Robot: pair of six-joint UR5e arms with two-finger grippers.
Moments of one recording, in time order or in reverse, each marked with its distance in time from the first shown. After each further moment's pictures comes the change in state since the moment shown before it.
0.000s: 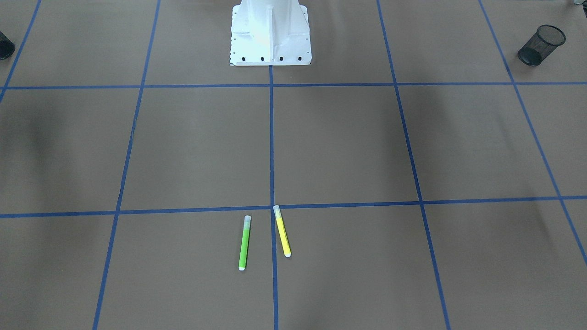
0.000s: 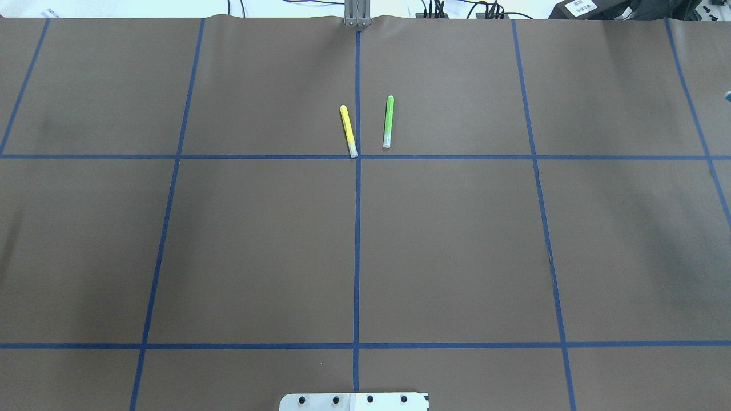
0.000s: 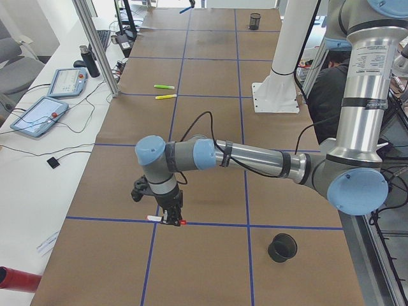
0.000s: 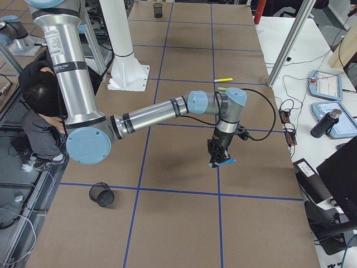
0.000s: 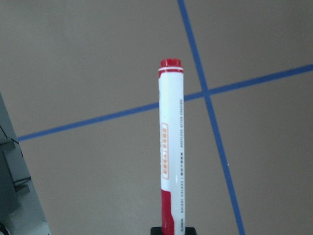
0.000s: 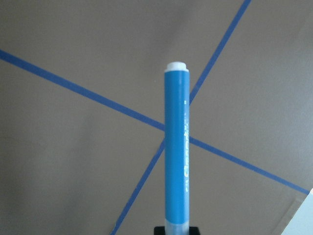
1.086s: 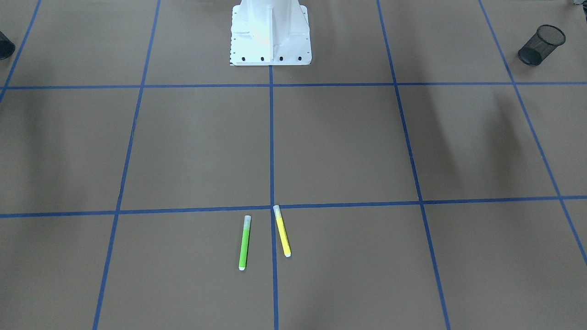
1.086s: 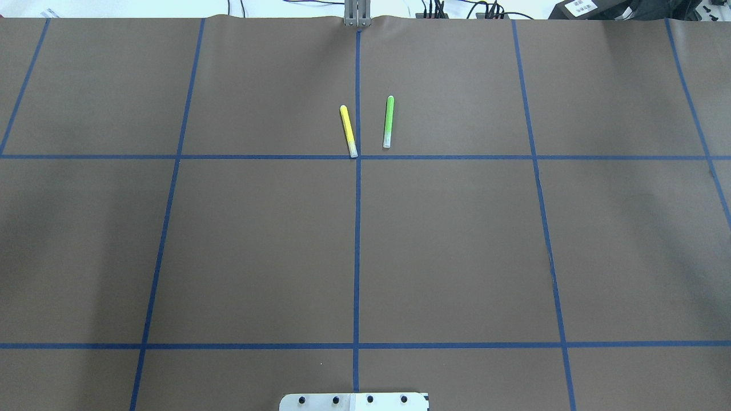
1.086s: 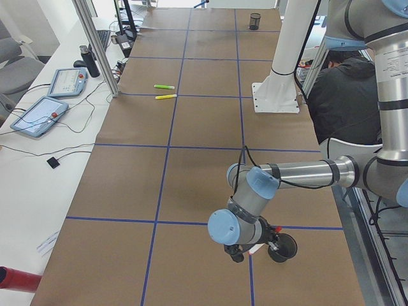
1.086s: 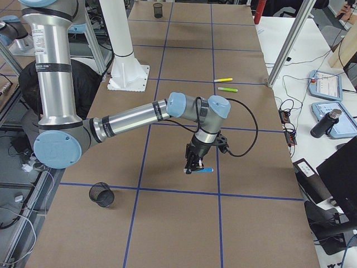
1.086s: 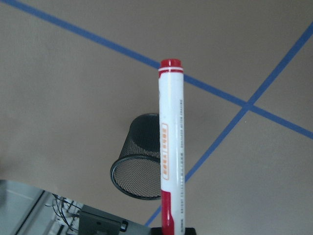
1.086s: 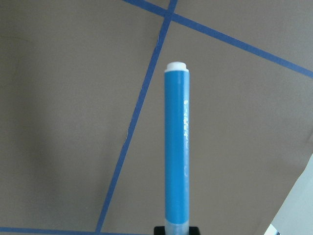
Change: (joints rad) left arm -0.177 0.301 -0.084 0.664 -0.178 0.004; right arm 0.062 -0.136 0.127 -0.121 0.073 0.000
